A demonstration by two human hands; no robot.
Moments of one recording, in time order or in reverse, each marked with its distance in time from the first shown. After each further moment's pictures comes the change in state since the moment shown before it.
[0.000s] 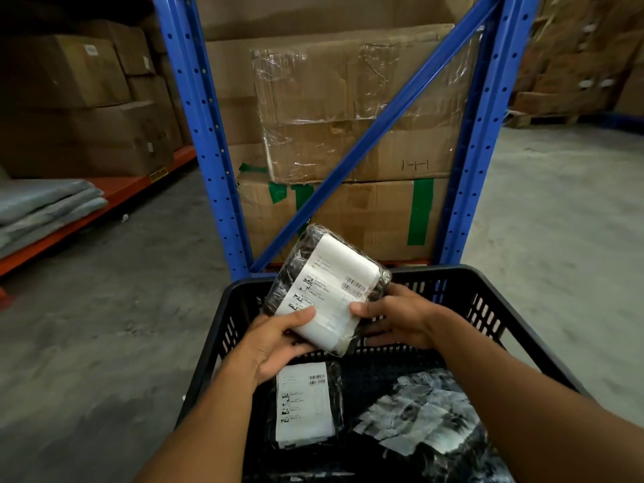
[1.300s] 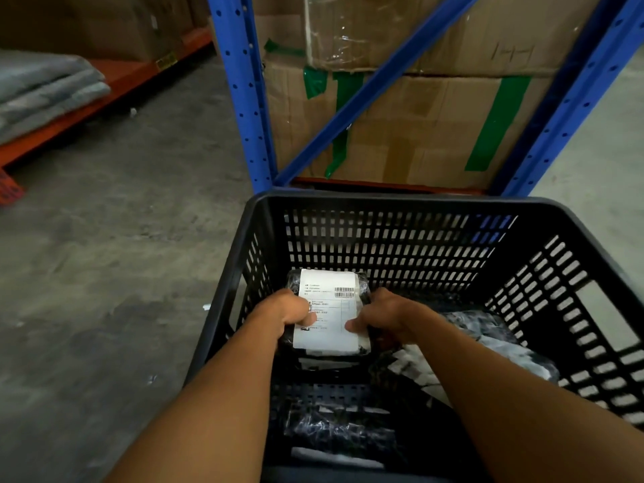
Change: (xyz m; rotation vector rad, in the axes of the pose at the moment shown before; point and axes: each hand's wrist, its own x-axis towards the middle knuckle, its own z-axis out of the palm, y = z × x) left_hand 0.045 -0.055 -0.076 0.894 0.299 -0.474; right_hand 0.093 0.117 0.075 -0.387 -0.078 0.420
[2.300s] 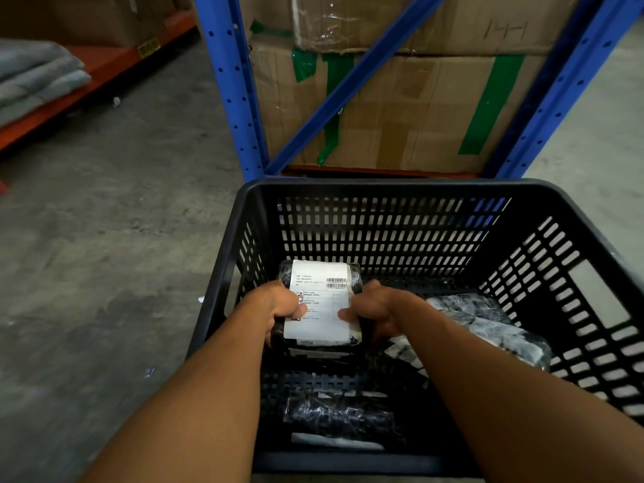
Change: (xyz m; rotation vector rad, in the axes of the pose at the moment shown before) left_hand -0.005 -0.004 -0.005 0.074 -0.023 -0.075; right_hand -0.010 -0.007 0.015 0.157 -0.035 0.070
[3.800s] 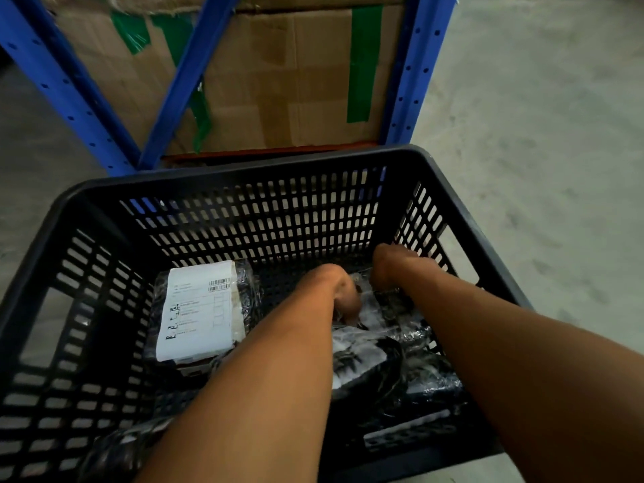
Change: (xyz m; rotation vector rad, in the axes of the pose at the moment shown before) left_hand -0.027 0.140 0.205 0.915 -0.349 0.087; right_hand -0.039 0.063 -0.166 -0.763 0.457 -0.007
